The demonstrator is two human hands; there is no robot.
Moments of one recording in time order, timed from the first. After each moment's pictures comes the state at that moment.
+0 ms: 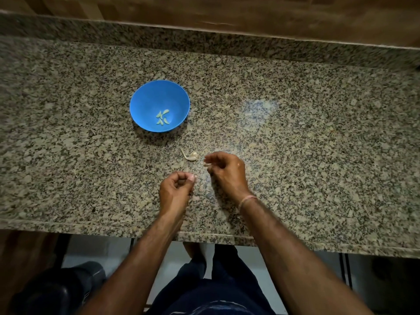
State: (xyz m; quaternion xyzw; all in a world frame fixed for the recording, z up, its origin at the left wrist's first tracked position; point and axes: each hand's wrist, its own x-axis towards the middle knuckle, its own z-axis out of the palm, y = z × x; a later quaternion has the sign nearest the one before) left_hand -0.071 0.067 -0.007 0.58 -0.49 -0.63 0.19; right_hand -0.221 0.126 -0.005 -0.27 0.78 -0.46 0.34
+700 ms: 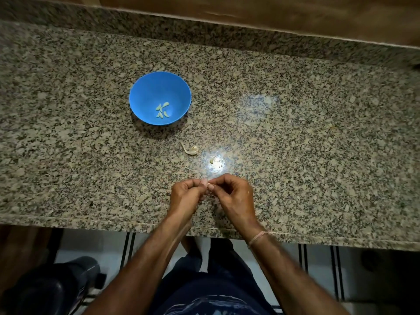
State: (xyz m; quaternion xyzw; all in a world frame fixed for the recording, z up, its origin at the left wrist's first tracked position) left_hand -0.073 0.094 0.005 0.54 -0.46 -0.70 0.12; right_hand -0.176 0.186 0.003 -0.22 0.74 -0.52 0.36
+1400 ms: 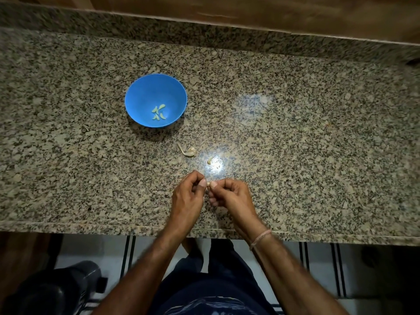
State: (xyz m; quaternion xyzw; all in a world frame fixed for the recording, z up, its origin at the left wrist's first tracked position) left_hand -0.069 0.095 0.005 0.44 -0.71 -0.54 0.11; right_hand -0.178 0.189 0.012 -0.09 0.69 -0.54 0.48
